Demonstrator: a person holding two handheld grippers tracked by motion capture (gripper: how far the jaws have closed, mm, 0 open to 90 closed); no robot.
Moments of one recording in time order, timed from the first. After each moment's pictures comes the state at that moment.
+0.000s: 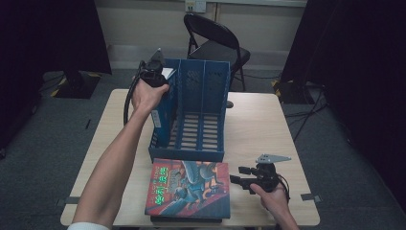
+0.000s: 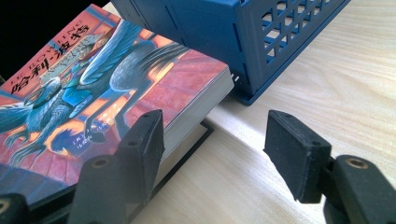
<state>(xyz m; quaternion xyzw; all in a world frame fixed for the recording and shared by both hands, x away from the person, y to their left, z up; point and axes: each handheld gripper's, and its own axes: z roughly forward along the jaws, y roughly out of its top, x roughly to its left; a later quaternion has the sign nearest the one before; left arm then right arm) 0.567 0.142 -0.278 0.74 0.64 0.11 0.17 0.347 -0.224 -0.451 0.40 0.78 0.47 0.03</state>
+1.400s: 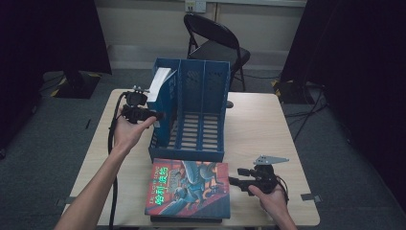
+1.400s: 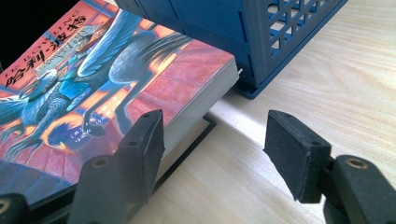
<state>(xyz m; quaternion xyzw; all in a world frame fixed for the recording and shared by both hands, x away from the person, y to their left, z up) 0.470 0.187 -0.332 0.76 0.52 0.16 0.36 0.345 -0.220 -0.454 0.40 0.79 0.46 0.03</state>
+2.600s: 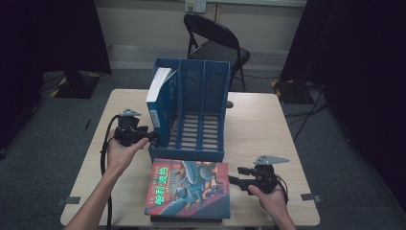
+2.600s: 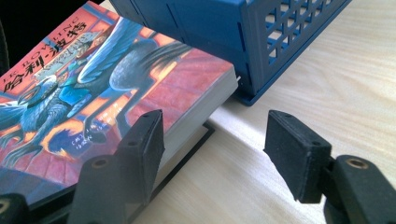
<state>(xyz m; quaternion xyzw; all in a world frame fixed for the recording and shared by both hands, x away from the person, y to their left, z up) 0.424 0.214 -0.379 0.77 0.48 0.13 0.41 0.343 -0.219 -0.450 0.40 0.79 0.47 0.04</state>
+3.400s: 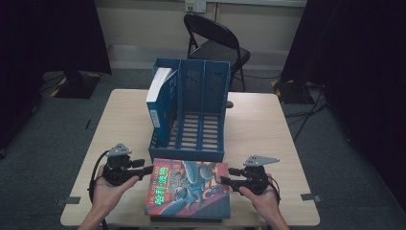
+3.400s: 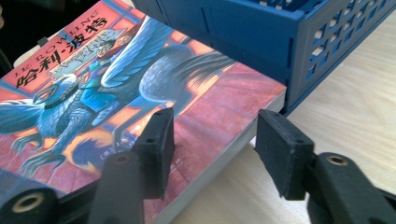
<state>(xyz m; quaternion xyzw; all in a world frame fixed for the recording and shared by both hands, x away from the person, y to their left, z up) 0.329 0.223 -0.415 0.78 0.44 0.09 0.43 0.338 -0.191 -0.443 0.38 0.80 0.46 0.05</state>
